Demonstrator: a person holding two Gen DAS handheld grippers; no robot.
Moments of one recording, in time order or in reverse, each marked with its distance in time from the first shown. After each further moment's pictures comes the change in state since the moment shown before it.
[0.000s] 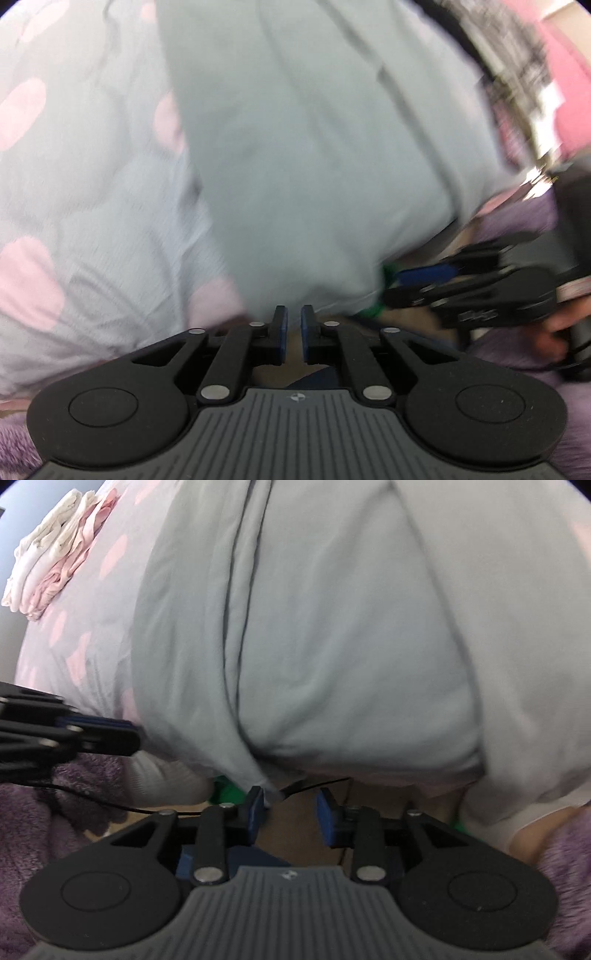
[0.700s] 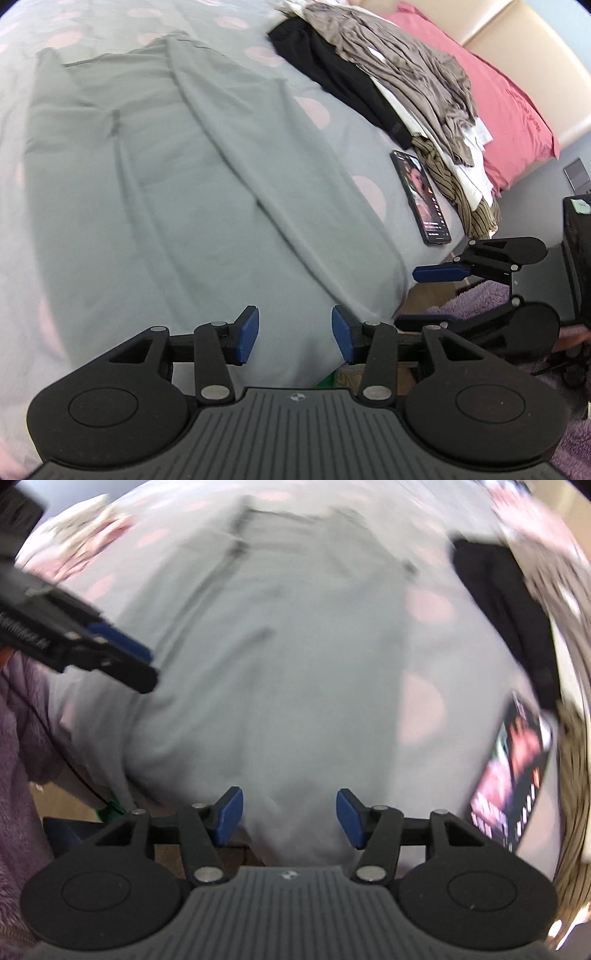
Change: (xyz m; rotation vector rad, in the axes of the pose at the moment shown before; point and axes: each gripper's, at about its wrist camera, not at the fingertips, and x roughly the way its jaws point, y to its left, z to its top) left arm 0.013 -0.071 0.107 0.171 -0.154 -0.128; right arm -0.099 -0.067 -0.004 -0.237 -0.248 -0.242
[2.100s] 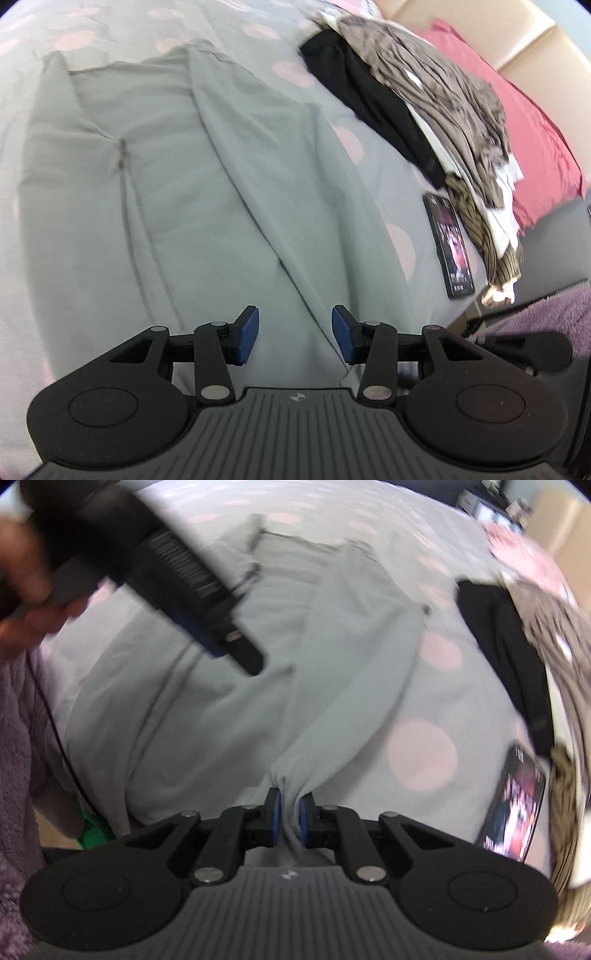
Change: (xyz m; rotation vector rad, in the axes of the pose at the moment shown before) left arm 0.012 0.021 0.044 -0.107 -0.036 0.058; right arm 0.021 0.086 0.024 -0.158 -0.072 -0.113
